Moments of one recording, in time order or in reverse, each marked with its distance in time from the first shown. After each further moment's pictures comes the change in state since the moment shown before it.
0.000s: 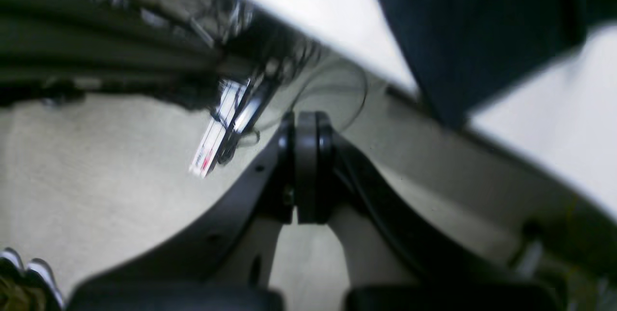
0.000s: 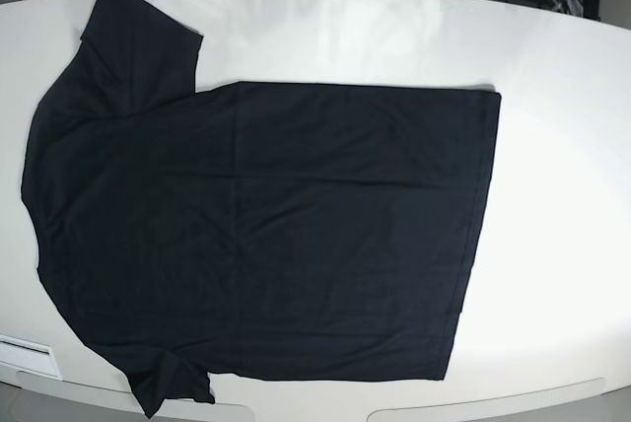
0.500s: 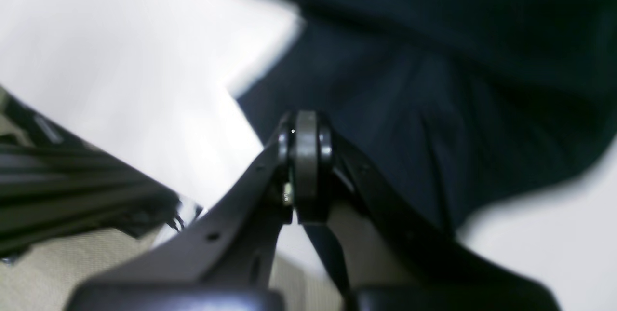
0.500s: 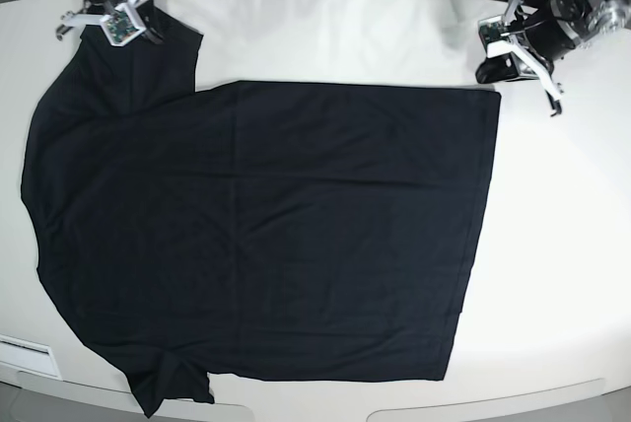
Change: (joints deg) left arm -30.1 -19.9 11.8 -15.8 14.2 -9.7 -11.0; right arm 21.7 0.3 -4.0 -1.7 -0.4 3.8 1.0
